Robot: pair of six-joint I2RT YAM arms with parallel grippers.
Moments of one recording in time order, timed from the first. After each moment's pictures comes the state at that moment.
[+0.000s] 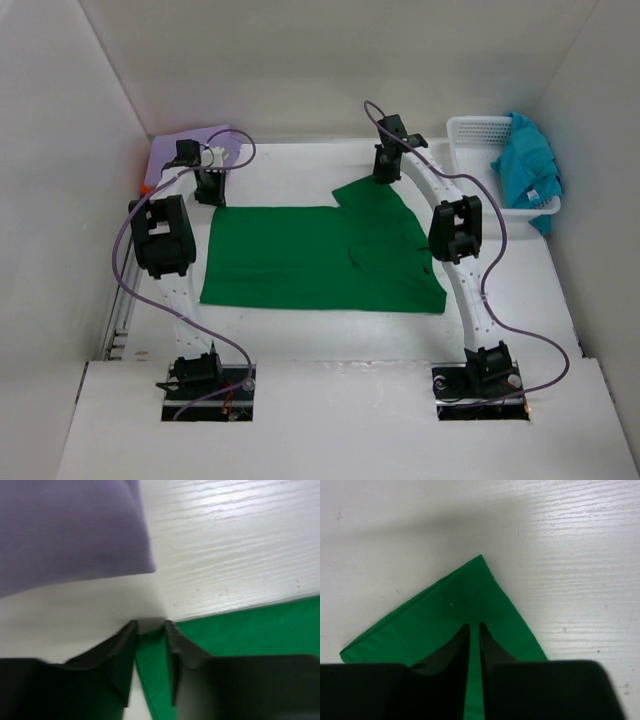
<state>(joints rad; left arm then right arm) 0.13 2.20 1.68 -0.54 0.26 0.21 0.30 2.63 2.51 -0.88 0.11 0.43</state>
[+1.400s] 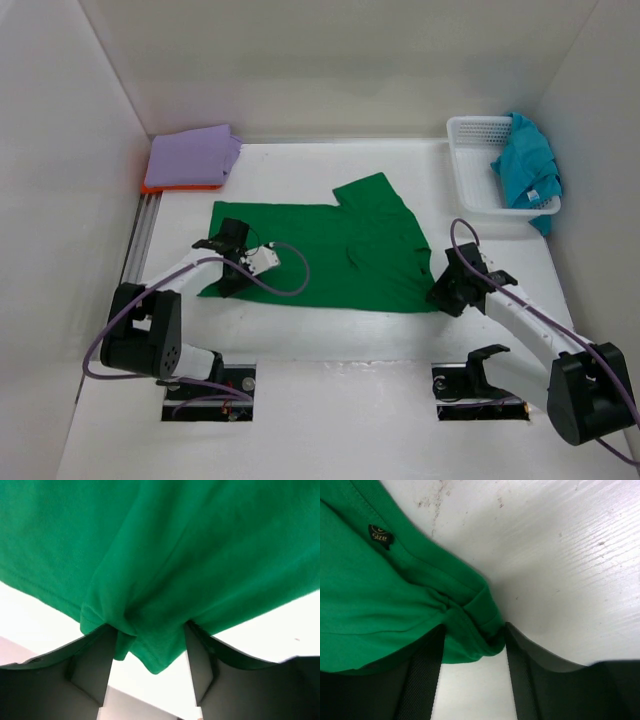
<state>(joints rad) -0.23 1.40 0.70 -0.58 -0.11 0.89 0.27 1.05 0.49 -0.59 0.10 0.95</state>
